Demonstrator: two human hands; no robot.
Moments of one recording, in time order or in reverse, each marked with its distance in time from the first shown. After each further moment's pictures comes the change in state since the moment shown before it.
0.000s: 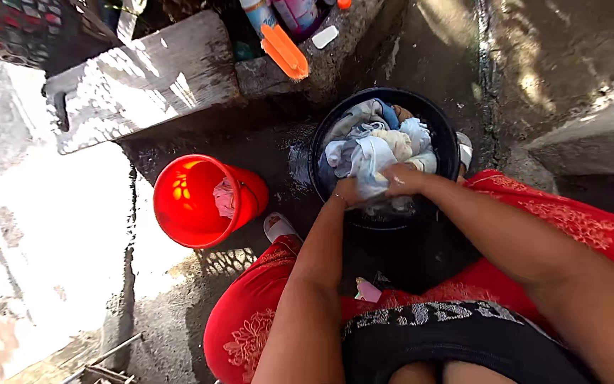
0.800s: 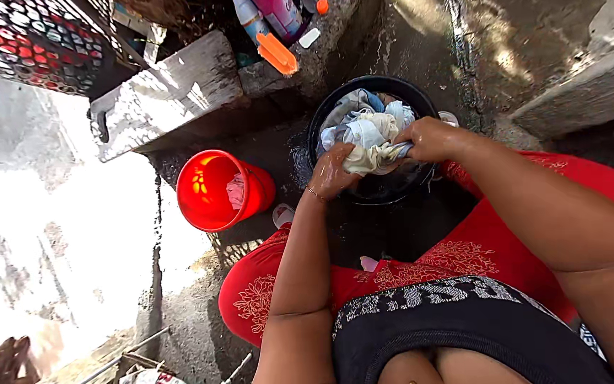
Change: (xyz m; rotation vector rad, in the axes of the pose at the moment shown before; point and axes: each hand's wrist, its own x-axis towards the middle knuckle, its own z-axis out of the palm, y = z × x) left_hand -0.138 0.064 -0.053 -0.068 0.414 0.535; right_hand -0.124 -0.023 -0.028 -0.064 0.345 -0.081
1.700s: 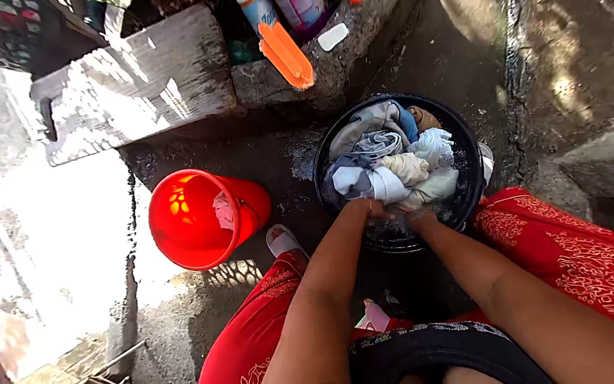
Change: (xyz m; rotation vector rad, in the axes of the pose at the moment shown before) left_hand 0.119 -0.099 0.084 0.151 -1.052 -0.623; right_hand 0.106 0.095 0.193 -0.077 -0.514 0.631
